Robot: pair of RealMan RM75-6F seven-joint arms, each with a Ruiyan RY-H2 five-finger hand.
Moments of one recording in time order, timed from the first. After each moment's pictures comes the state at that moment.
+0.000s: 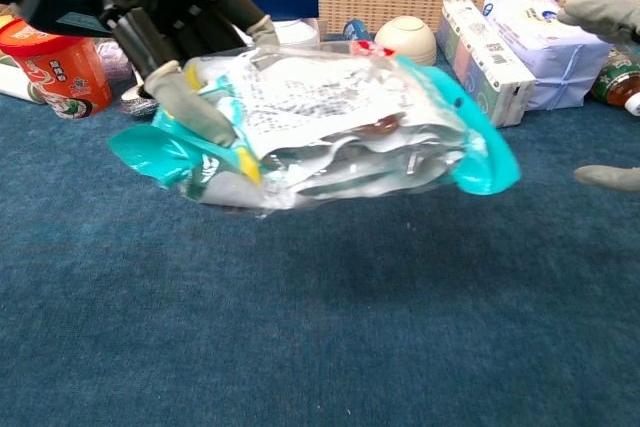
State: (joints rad) left arm -0.96 -0.99 -0.26 -2.15 0.76 0.59 0.01; right arm 0.32 -1.58 0.05 -1.12 -1.82 1.58 0.48
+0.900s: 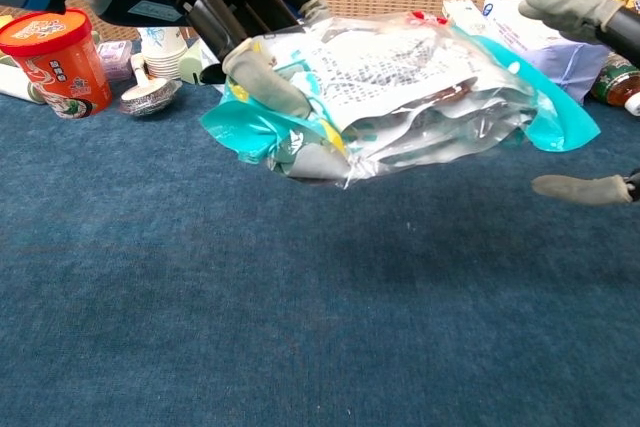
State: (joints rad) left arm -1.07 -1.11 -0.24 -2.14 0.65 0.76 0.04; right arm 0.34 -1.61 0.01 -1.25 -1.84 1.62 0.36
